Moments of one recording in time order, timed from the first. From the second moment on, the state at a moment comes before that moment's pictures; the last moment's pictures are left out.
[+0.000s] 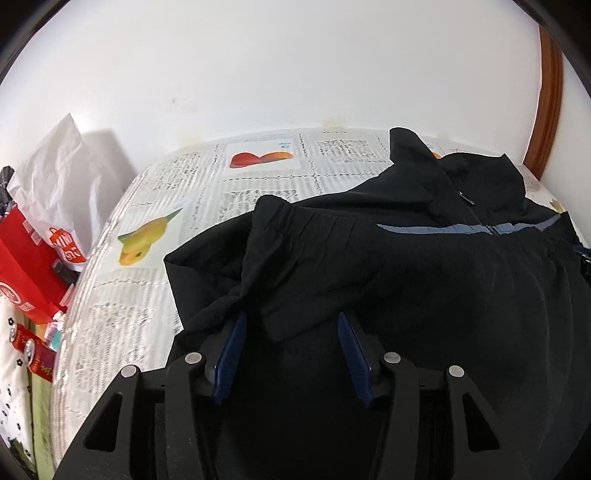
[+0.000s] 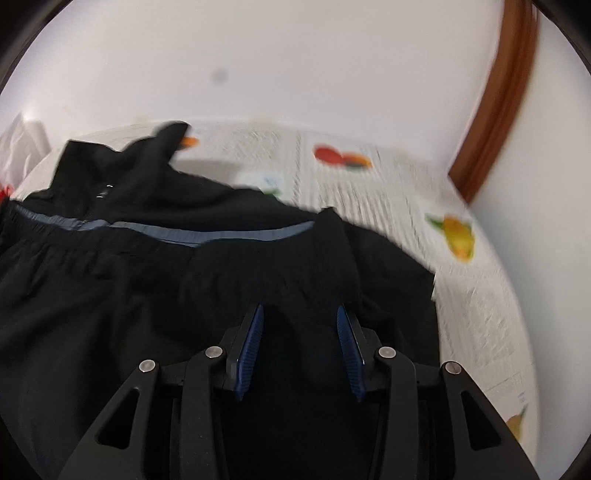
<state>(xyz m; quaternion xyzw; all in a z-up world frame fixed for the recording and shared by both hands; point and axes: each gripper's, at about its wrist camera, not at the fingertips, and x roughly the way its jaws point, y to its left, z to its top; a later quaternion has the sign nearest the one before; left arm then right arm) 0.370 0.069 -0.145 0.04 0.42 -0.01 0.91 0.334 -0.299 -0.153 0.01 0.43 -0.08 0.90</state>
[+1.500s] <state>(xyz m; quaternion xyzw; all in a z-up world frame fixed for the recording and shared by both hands) 0.274 0.104 -0.113 0.01 0.42 -0.04 0.91 0.312 -0.158 -0.146 -0.04 0.43 -0.03 0.90</state>
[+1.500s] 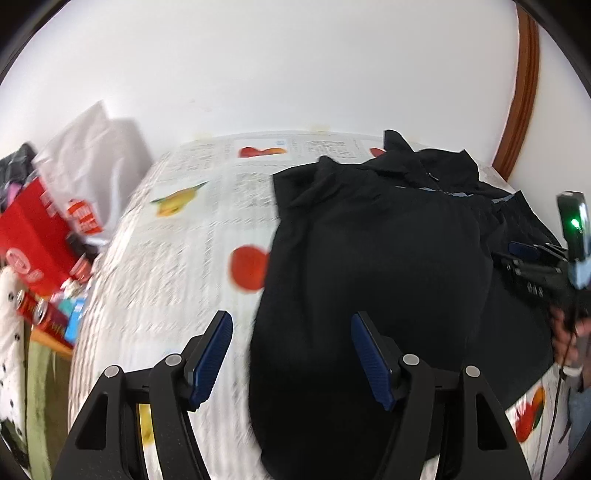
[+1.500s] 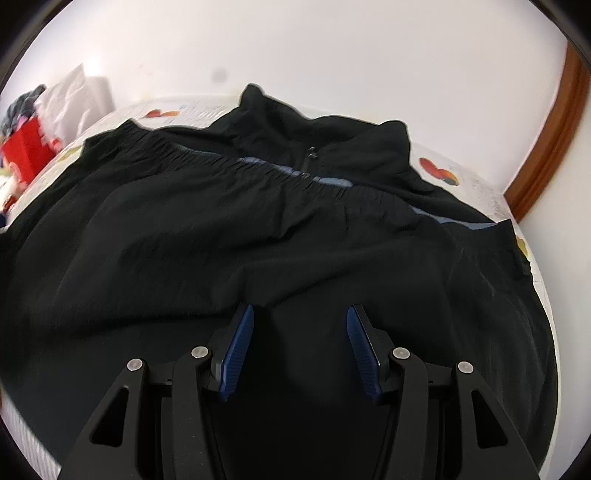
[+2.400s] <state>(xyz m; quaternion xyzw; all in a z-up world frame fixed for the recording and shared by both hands) 0.153 0.184 -0.142 -0.04 0.46 0.05 0.89 0.129 -0.087 -0.141 -0.08 0.42 0.01 0.90</state>
